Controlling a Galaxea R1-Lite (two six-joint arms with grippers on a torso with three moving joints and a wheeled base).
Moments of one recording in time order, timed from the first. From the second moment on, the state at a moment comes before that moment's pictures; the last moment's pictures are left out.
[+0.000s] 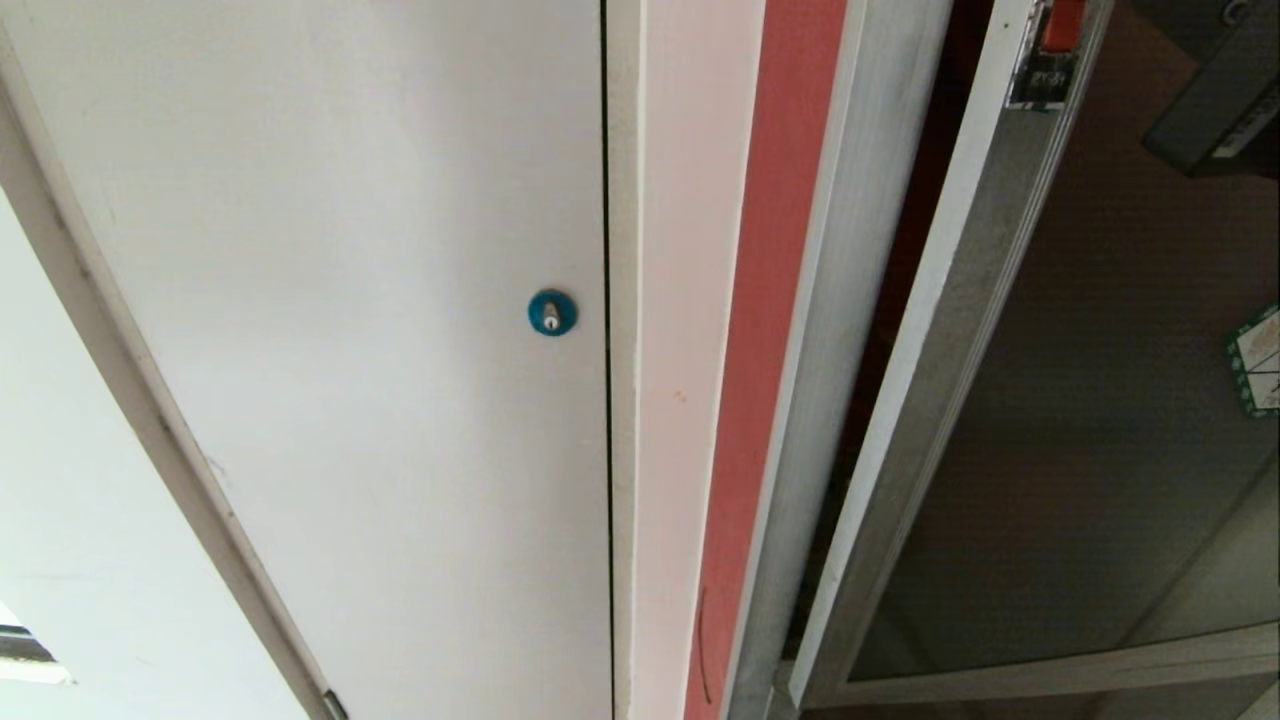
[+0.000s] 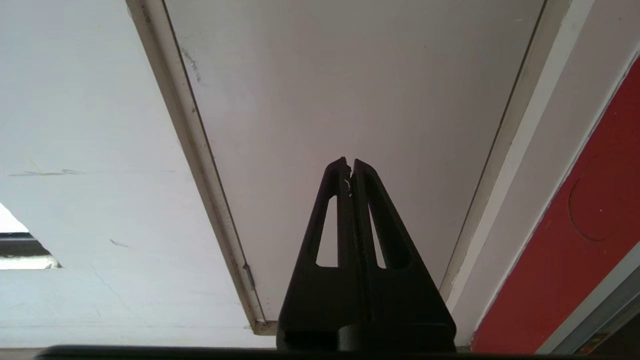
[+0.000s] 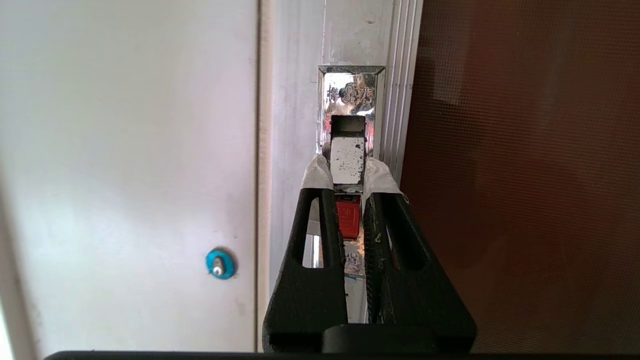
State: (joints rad) left arm 0.01 0.00 0.00 -0.01 -0.02 0.02; right arm 0.93 1.28 -1.01 -0.81 -0.67 -0.35
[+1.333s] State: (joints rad) left arm 0.01 0.00 0.00 -0.01 -0.02 0.02; right arm 0.93 1.19 -0.88 -0.79 -0.68 -0.36
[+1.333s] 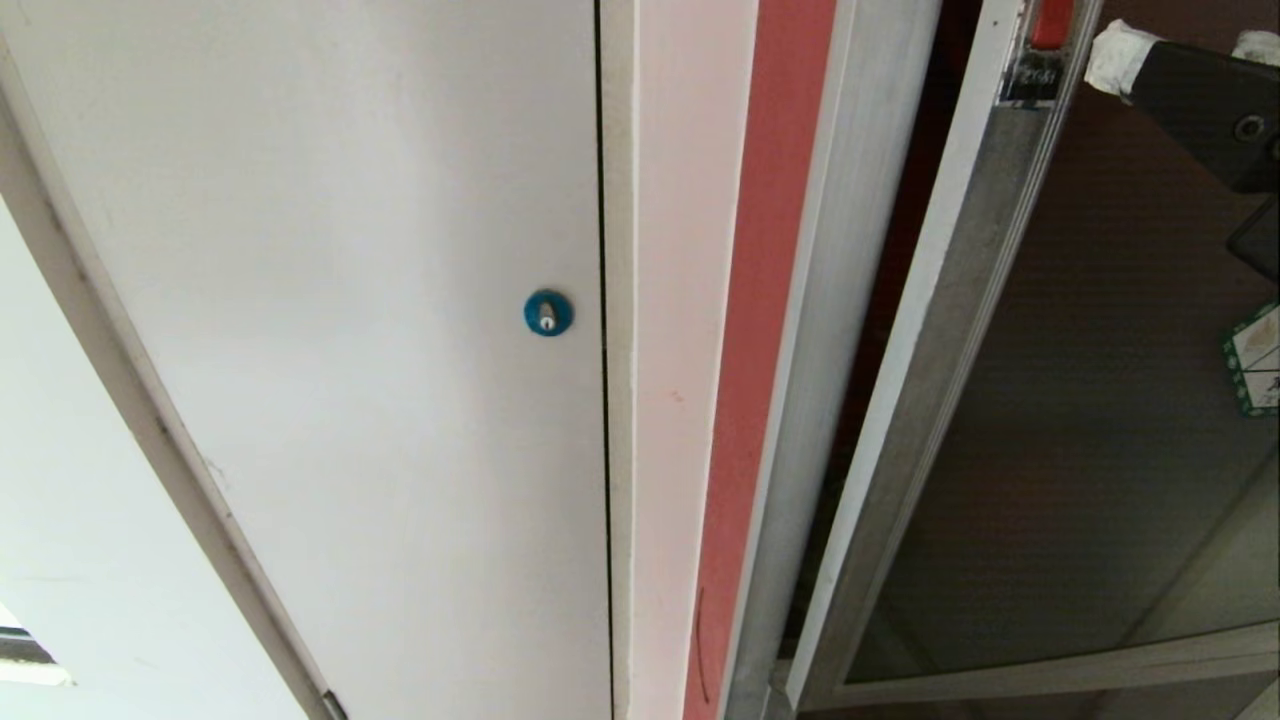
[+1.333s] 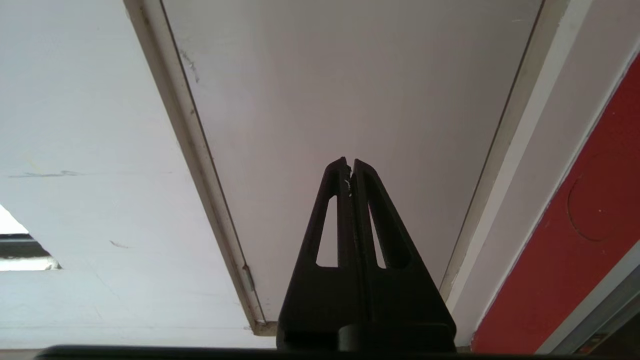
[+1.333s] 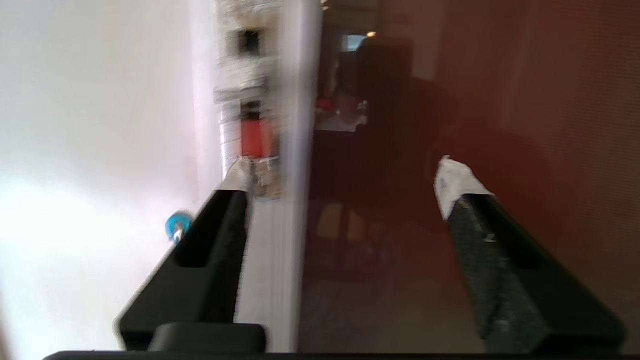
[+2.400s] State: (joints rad) left arm 0.01 0.00 0.00 -0.01 -0.02 0.02; right arm 0.85 0.92 -0.69 -0.62 -0.67 -0.36
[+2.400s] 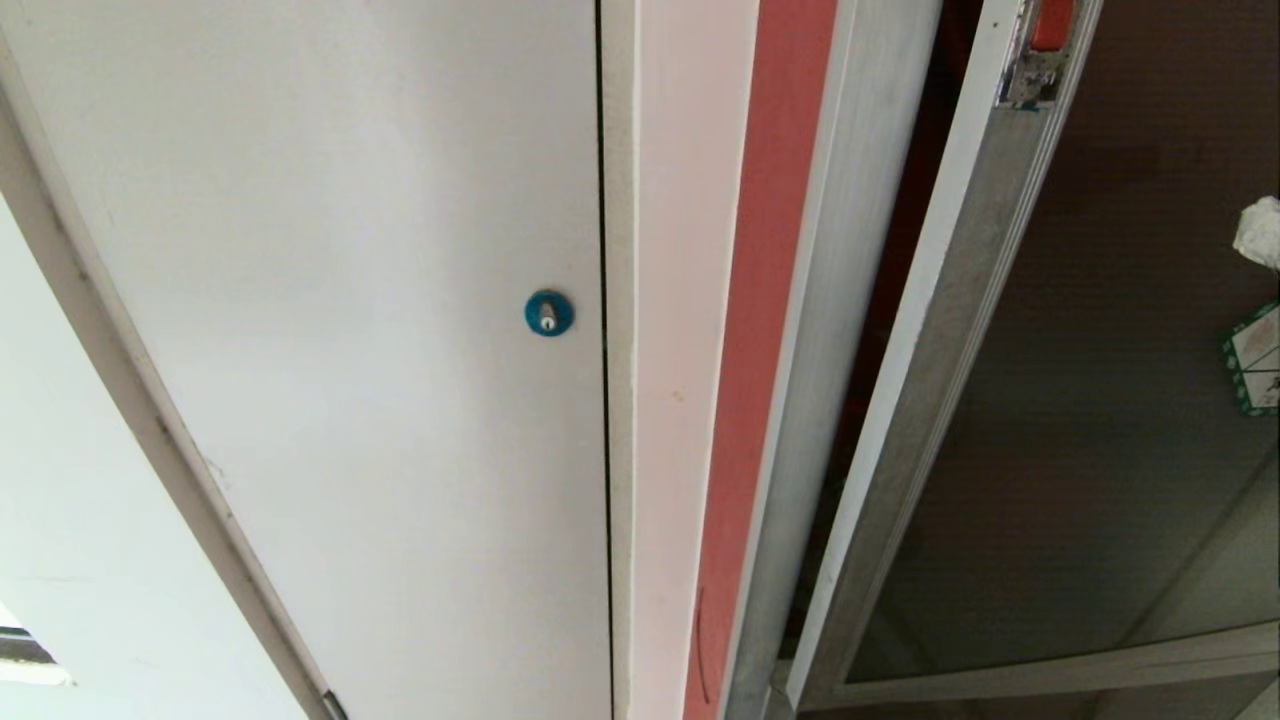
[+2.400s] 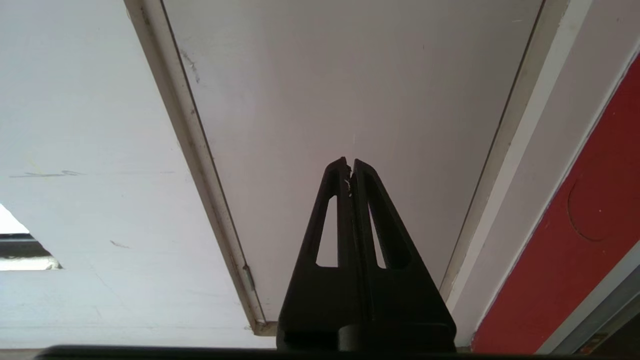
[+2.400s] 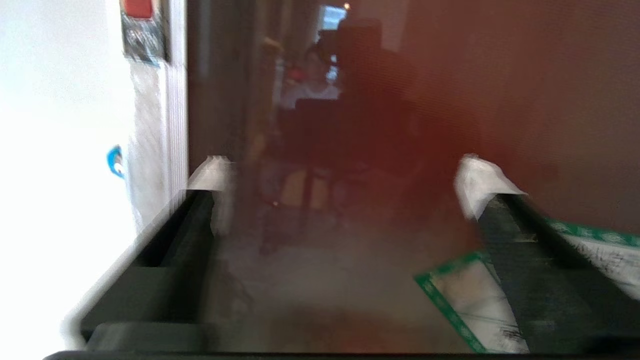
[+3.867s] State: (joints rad) left arm 0.01 0.00 0.00 -0.01 -0.02 0.02; right arm 0.00 0.28 -0.75 0.07 -0.58 -0.36
